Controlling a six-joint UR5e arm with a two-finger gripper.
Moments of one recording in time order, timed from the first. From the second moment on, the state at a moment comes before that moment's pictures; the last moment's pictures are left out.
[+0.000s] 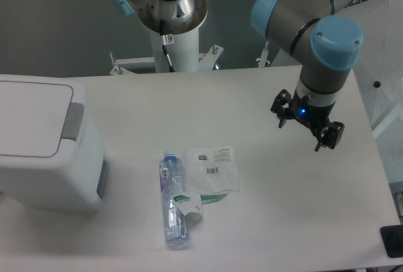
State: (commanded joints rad) arm 2.69 -1.96 -1.42 -1.26 1.55 1.40
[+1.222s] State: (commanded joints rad) arm 2.69 -1.90 -1.41 -1.22 1.32 0.97
